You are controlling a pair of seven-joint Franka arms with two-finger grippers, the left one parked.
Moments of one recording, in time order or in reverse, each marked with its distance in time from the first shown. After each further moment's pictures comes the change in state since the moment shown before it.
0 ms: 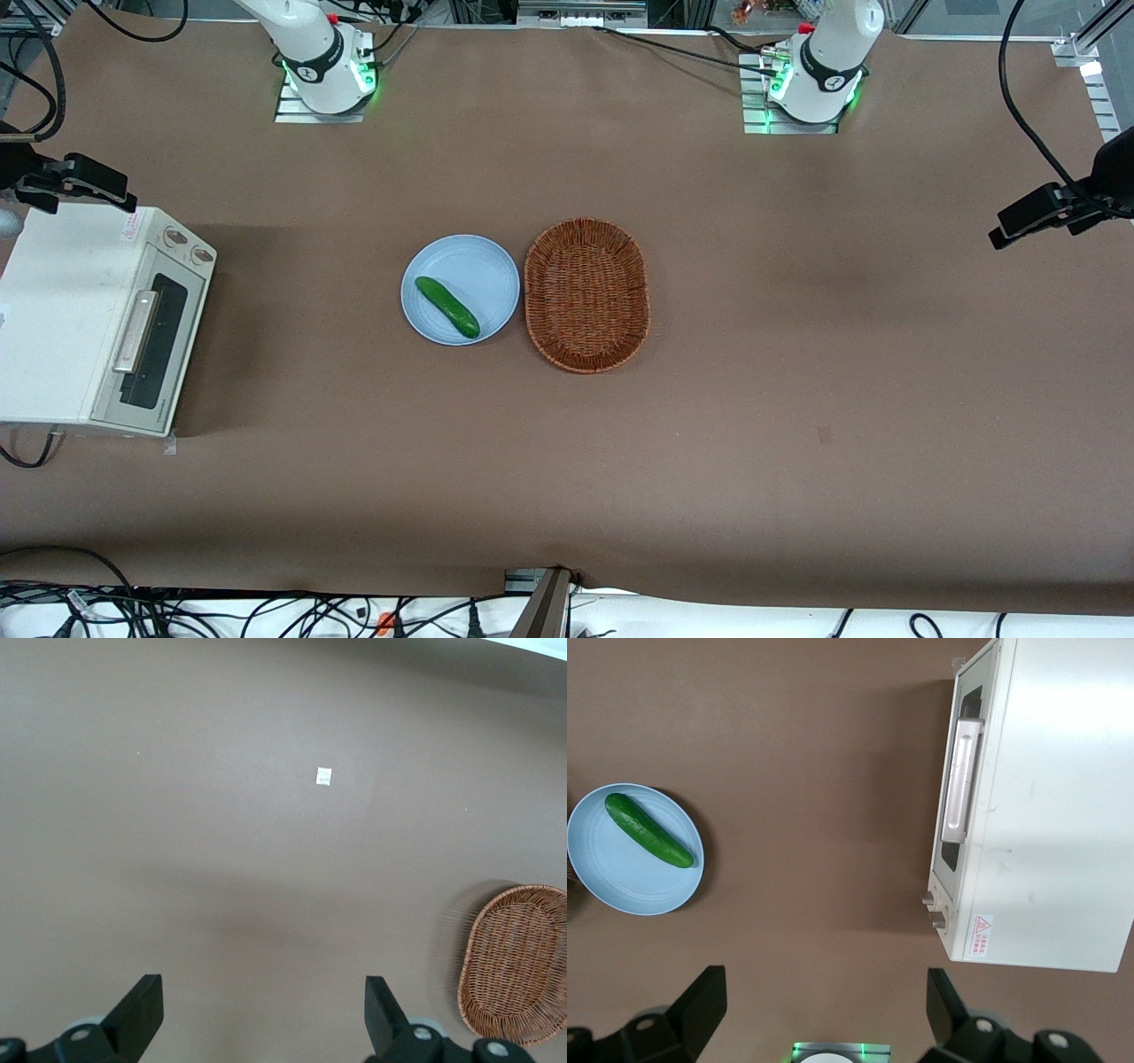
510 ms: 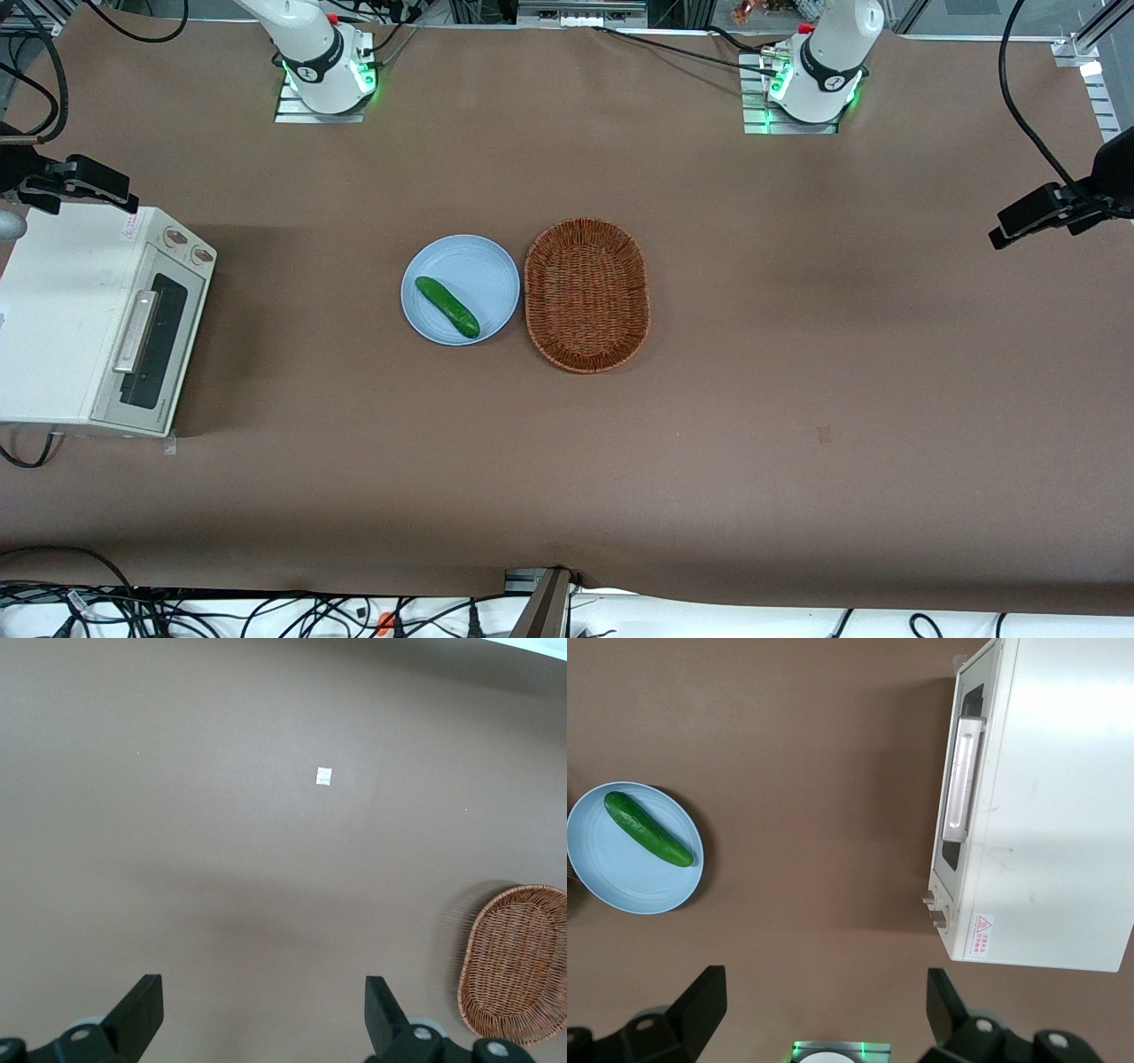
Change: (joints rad) arm 0.000 0.004 0.001 0.000 0.000 -0.002 0.000
